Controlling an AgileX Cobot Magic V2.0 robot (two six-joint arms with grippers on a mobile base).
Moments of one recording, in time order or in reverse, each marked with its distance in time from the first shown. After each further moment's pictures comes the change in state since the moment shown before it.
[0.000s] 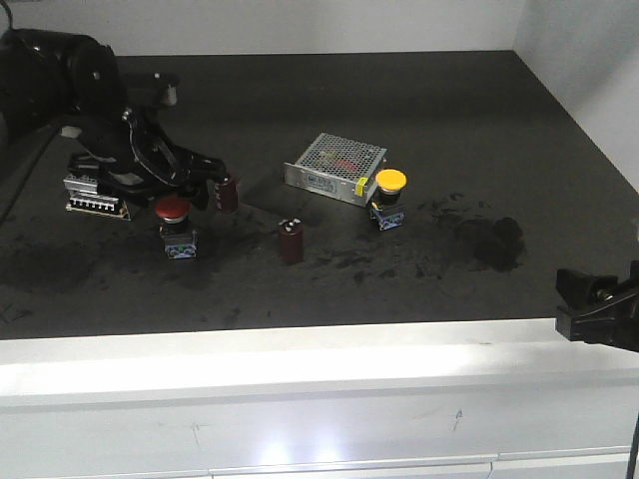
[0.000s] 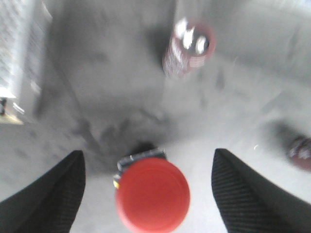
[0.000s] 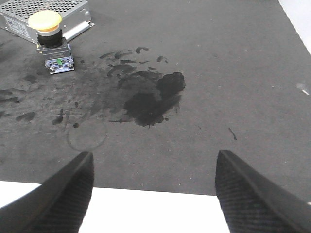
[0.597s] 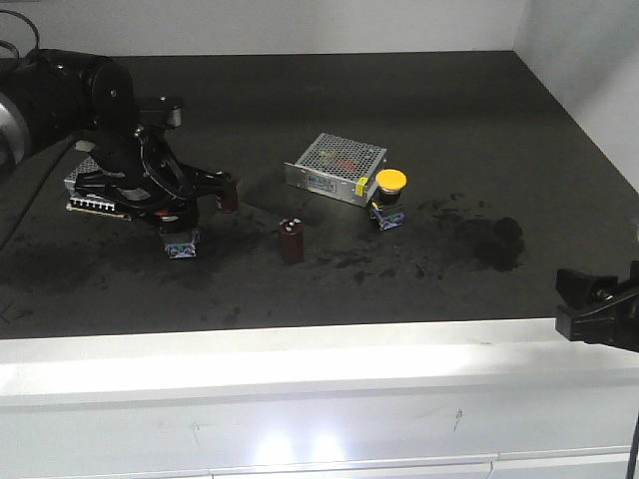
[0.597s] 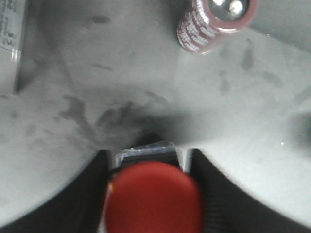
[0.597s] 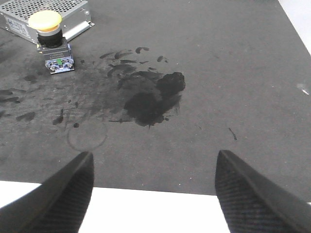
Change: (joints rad) left arm 0.000 0.052 0.000 0.003 0.023 -0.046; right arm 0.000 0.000 0.000 0.000 0.000 0.000
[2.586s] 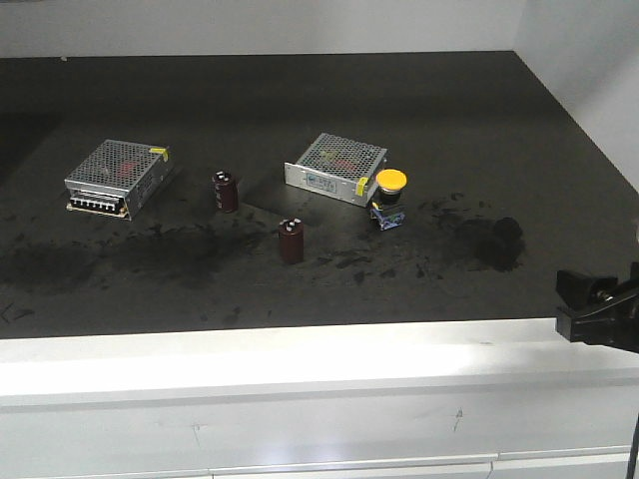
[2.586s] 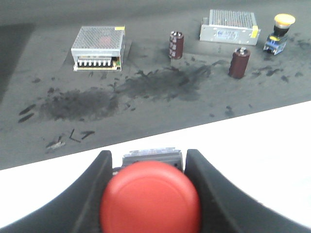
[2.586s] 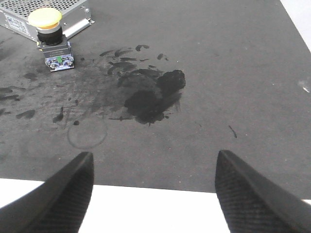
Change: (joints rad) left arm -0.027 -1.722 1.156 0.127 -0.229 0.082; right arm 0.003 0.000 -0.006 0.000 0.015 0.000
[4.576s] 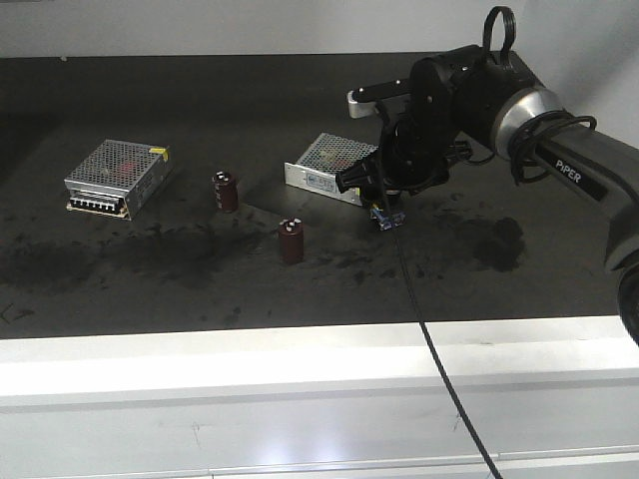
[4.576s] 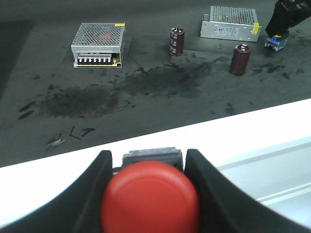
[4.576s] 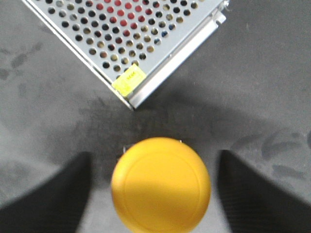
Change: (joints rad) left arm 0.000 -0.004 0.001 0.000 0.008 0.001; right arm 0.260 1.241 -1.443 0.002 0.782 0.017
